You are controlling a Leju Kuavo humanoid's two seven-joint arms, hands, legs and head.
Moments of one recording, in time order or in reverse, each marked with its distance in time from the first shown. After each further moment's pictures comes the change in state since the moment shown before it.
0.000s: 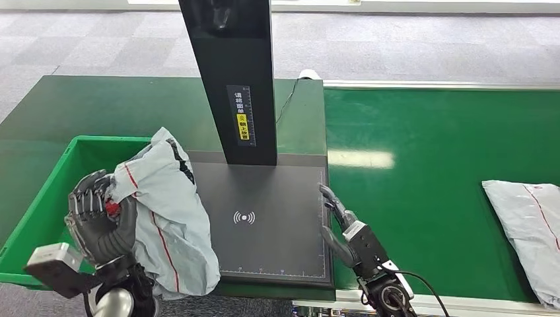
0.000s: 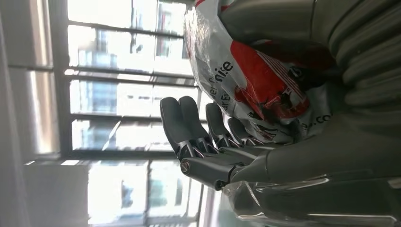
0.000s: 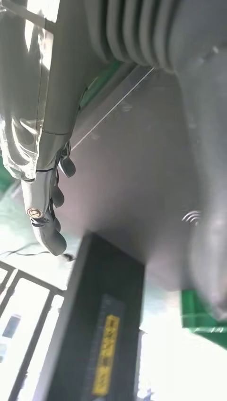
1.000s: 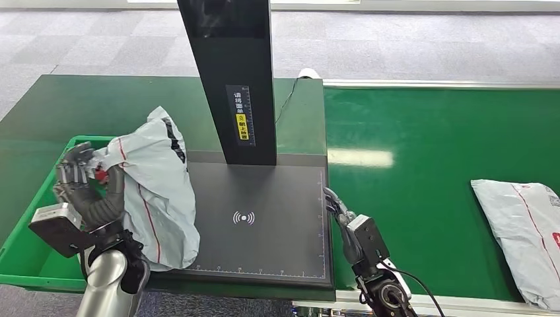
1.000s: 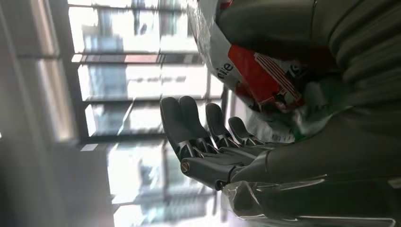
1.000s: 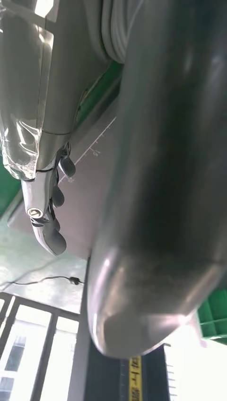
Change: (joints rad) left arm -0.197 0.045 0.121 0.167 -0.122 0.112 -0.050; right arm -0.020 -0.011 0.031 0.066 -0.118 -0.041 0.043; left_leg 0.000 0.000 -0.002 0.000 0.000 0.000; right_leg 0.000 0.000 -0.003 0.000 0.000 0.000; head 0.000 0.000
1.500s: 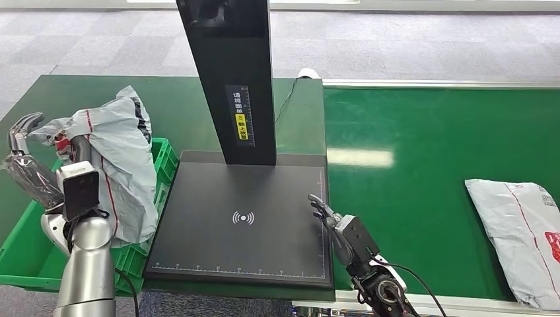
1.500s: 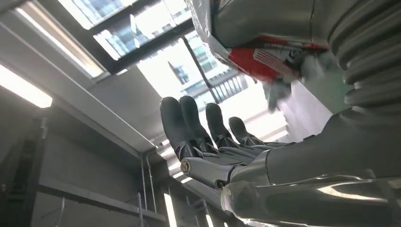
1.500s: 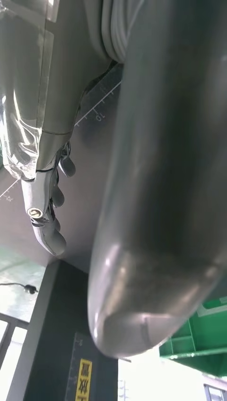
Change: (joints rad) left arm -0.201 -0.039 0.297 0.141 -0.605 0.097 0.062; right arm -0.043 -0.025 0.054 0.048 -0.010 0.114 0.029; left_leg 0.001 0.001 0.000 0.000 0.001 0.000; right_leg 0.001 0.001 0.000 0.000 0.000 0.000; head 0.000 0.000
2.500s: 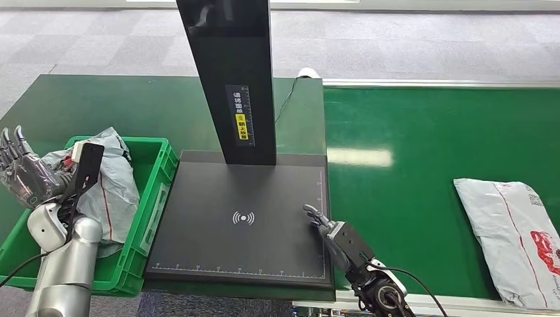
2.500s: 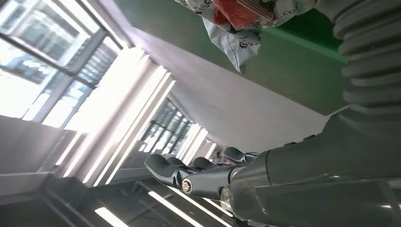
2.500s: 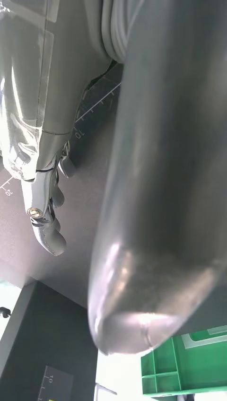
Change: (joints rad) left arm -0.076 0.162 0.079 0.324 -0.502 0.002 0.543; right arm 0.028 -0.005 0.002 -0.029 0.049 0.041 0.068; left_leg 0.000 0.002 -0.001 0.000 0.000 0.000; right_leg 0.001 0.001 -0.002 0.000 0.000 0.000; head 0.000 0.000
